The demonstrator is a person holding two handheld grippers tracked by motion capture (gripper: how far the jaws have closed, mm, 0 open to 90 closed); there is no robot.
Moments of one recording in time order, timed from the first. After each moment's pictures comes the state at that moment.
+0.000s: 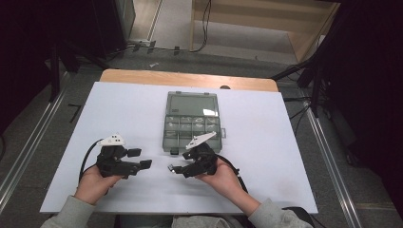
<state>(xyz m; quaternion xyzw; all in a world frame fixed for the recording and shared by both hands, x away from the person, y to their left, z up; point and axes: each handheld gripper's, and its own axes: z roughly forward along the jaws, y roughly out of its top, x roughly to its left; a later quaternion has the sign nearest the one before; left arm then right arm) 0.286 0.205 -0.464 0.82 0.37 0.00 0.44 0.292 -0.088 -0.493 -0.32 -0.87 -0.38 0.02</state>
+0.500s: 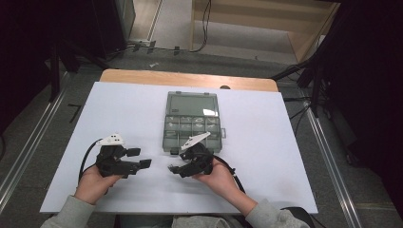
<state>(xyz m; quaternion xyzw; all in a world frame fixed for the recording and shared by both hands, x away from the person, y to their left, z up) 0.286 0.206 -0.464 0.82 0.37 0.01 0.44 0.295 -0.076 -0.498 -0.32 -0.88 -0.36 0.01</state>
